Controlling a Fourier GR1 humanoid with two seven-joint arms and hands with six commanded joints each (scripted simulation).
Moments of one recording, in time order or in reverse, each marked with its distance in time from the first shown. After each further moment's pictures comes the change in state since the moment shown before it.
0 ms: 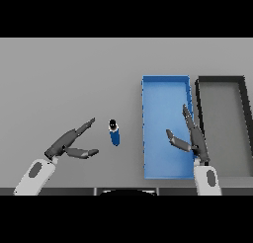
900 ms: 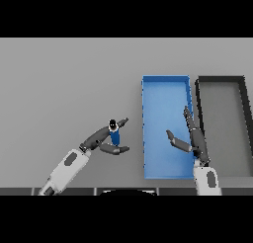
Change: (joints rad) left arm -0.201 -0.324 -0.125 0.291 -0.099 0.017 -0.048; right arm 0.015 0.012 -0.008 -0.007 -0.008 -0.003 0.018
